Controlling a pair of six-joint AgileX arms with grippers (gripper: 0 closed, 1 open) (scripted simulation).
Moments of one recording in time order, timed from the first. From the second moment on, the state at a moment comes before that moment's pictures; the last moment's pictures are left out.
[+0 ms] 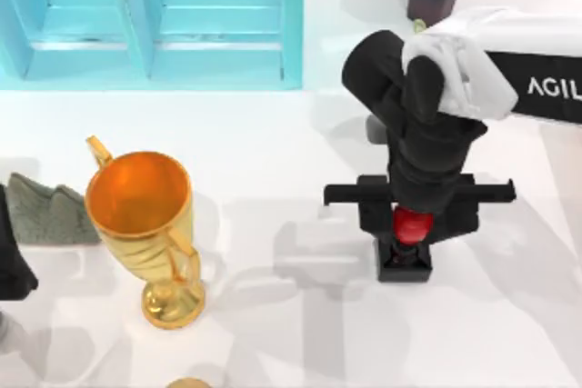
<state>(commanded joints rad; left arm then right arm) 0.00 0.00 0.00 0.00 0.00 0.00 0.61 2.02 1.43 -0.97 0.00 0.63</state>
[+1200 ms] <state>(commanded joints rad) 0.00 0.00 0.00 0.00 0.00 0.00 0.59 2.06 1.78 -1.28 0.01 0.57</state>
